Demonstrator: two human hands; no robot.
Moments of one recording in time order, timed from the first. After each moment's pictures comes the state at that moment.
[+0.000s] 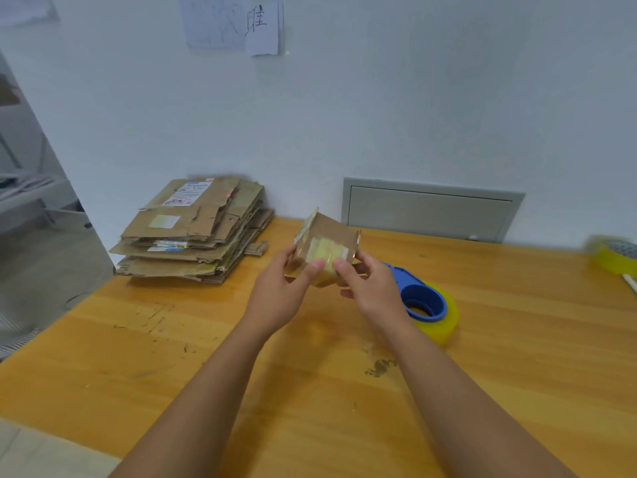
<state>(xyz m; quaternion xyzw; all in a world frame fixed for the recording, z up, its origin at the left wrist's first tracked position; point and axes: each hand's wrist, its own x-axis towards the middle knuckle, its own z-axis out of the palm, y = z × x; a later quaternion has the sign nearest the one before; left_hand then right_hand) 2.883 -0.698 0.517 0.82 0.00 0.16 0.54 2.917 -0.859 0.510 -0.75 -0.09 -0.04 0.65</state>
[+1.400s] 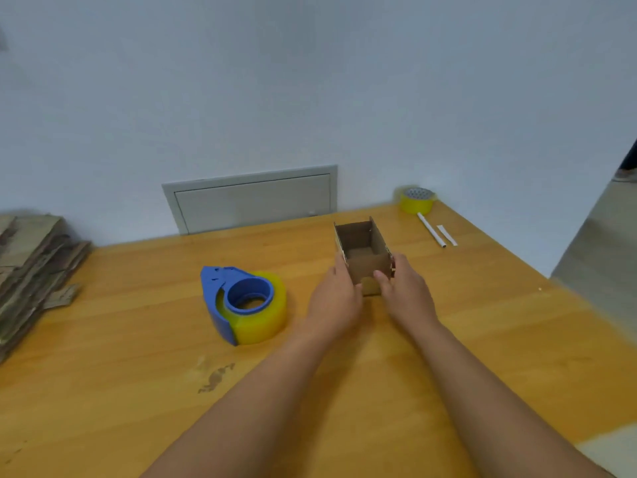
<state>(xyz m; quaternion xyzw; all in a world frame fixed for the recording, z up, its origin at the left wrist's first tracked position) 2.919 -1.033 0.460 0.92 -0.21 0.02 0.32 2.876 -1.164 0.455 -0.90 0.16 -0.20 0.34</state>
